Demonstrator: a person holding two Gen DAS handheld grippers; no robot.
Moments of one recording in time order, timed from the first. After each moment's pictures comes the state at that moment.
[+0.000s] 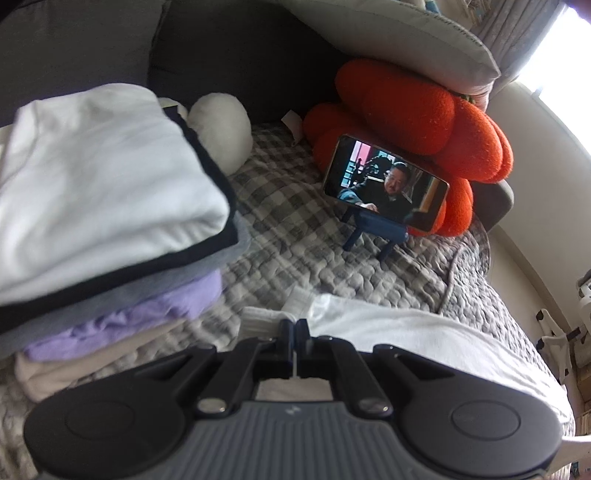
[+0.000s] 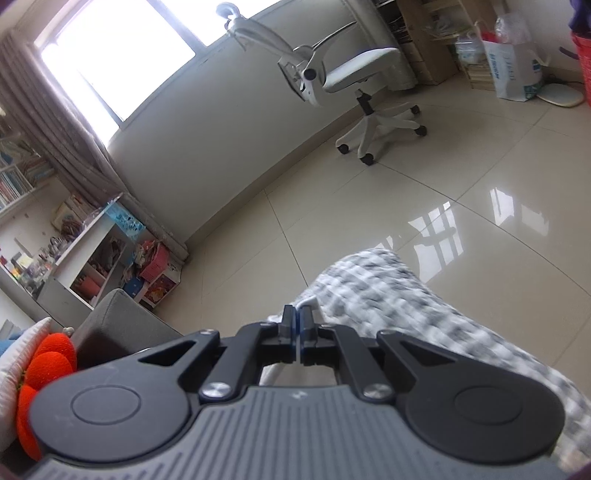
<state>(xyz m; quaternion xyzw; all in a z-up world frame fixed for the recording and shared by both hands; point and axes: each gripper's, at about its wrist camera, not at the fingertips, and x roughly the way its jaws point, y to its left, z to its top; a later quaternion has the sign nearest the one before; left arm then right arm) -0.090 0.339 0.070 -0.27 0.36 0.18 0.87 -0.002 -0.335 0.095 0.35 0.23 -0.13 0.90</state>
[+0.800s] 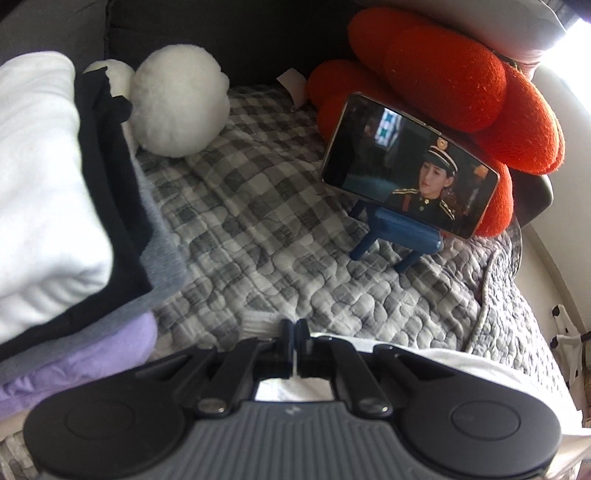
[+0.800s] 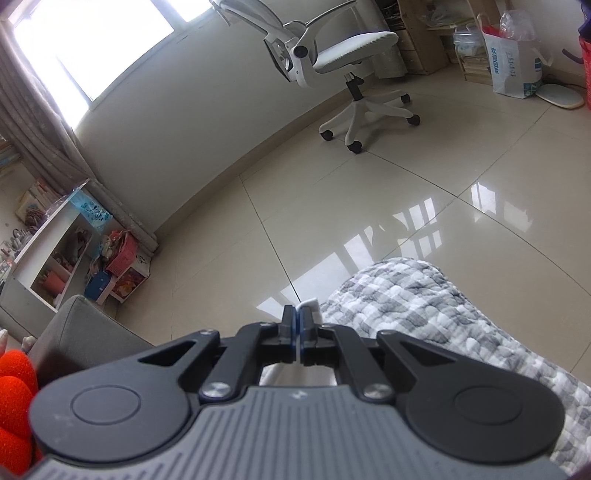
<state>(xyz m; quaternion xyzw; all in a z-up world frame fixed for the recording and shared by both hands) -0.003 0.352 0.035 -0.29 0.41 0.19 0.84 0.094 -0.321 0.083 0.33 0.27 -0.17 0.89</state>
